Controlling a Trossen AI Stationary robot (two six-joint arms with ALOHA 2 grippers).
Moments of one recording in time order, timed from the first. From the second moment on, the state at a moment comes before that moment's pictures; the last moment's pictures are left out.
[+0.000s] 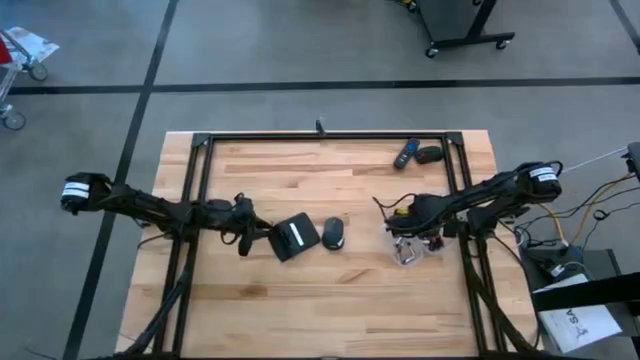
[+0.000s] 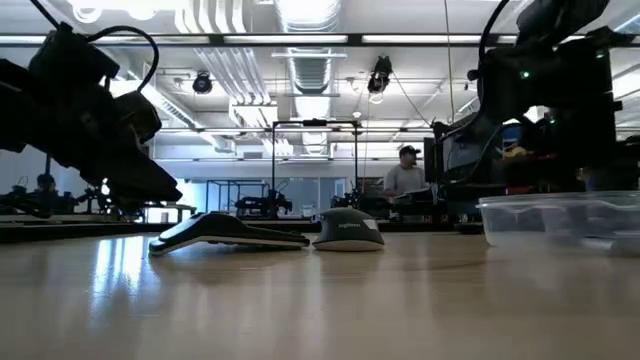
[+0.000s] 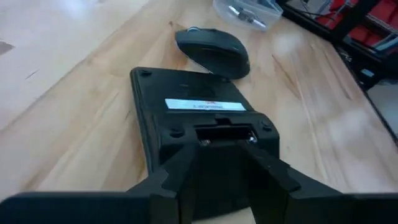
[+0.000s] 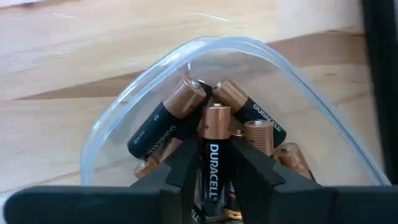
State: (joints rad) left arm 0.00 0.98 0.02 0.55 0.04 -0.43; right arm 0.09 1.44 0.69 -0.99 0.19 1.89
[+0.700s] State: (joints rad) left arm 0.03 0.96 0.02 0.35 -0.12 -0.31; right arm 0.09 1.43 0.70 -0.99 0.29 1.69
